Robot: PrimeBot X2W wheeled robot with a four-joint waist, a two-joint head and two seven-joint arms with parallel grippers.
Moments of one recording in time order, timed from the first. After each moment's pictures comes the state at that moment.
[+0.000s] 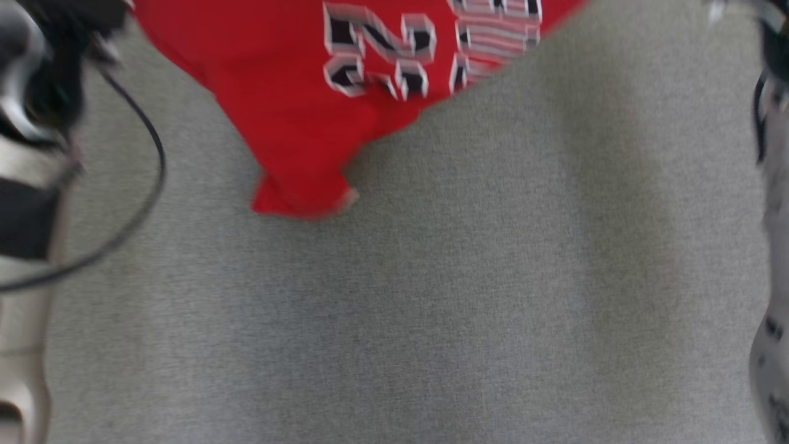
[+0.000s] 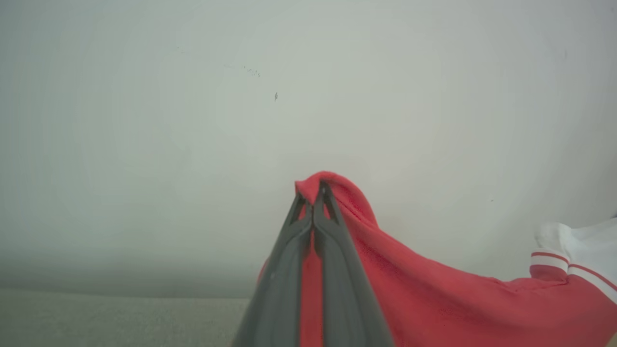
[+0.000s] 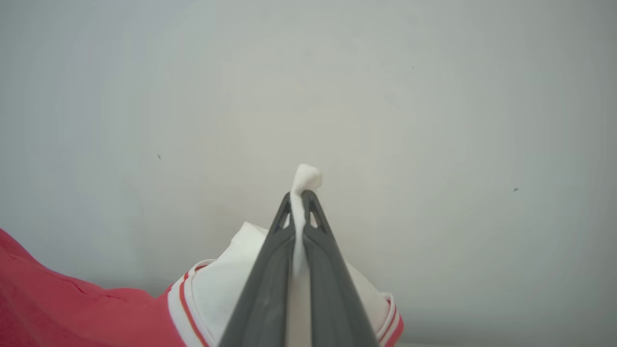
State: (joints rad) left arm -1.17 0.34 -0.27 0.50 -0.88 -0.07 0.04; right arm -1.14 -0.22 0.07 0.26 0.36 0.13 0.29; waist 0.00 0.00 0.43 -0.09
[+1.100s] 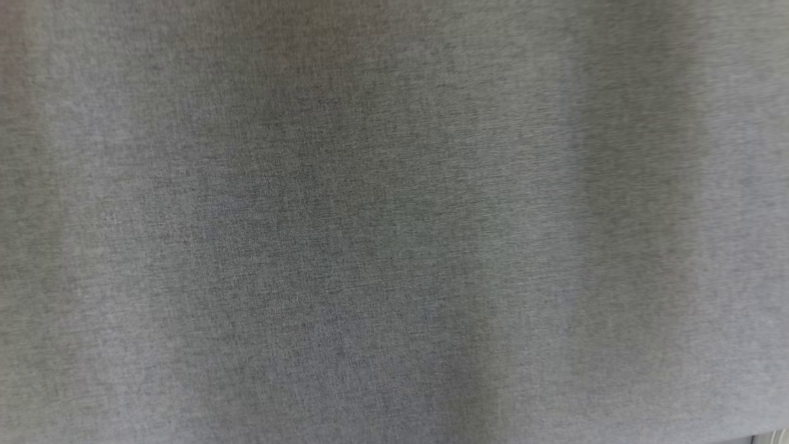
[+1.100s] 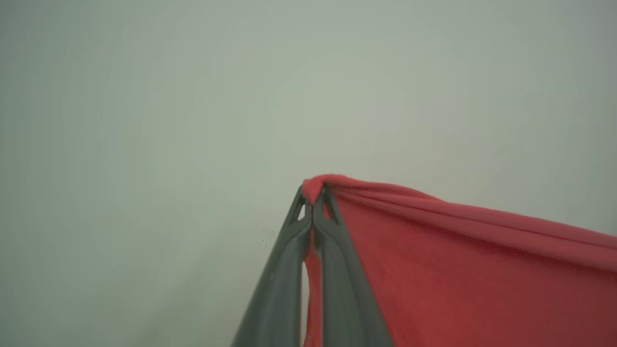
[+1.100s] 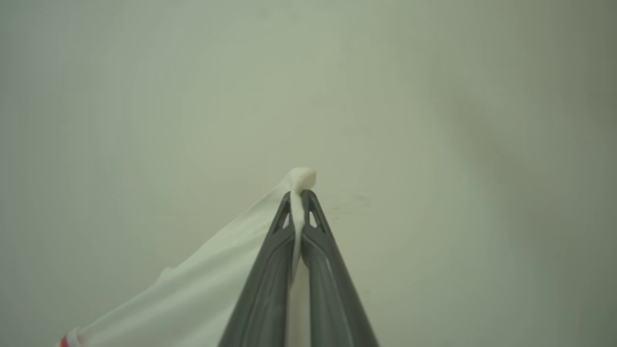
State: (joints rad) left arm -1.66 0.32 -0.11 0.52 -0.80 -0.05 -0.26; right arm -1.76 -0.05 -0.26 0.32 0.13 0.13 -0.26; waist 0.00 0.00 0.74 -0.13
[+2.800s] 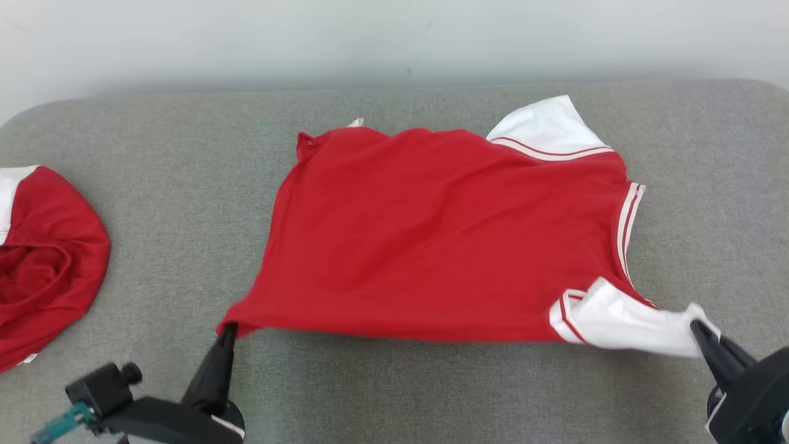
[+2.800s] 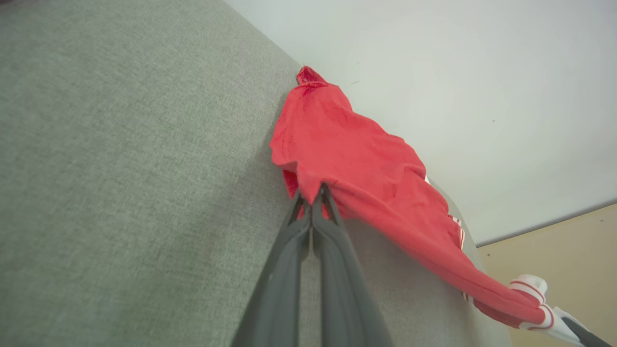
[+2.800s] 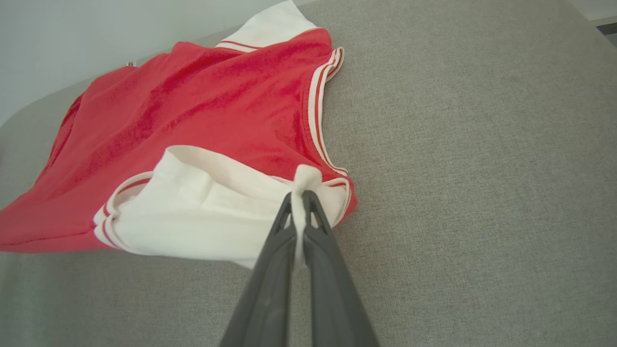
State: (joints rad) left arm -0.14 0.36 -0.34 0.09 -1.15 -0.02 -0.10; right arm 0.01 -0.09 -0.28 -0.37 0.42 0.13 0.82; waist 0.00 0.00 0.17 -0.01
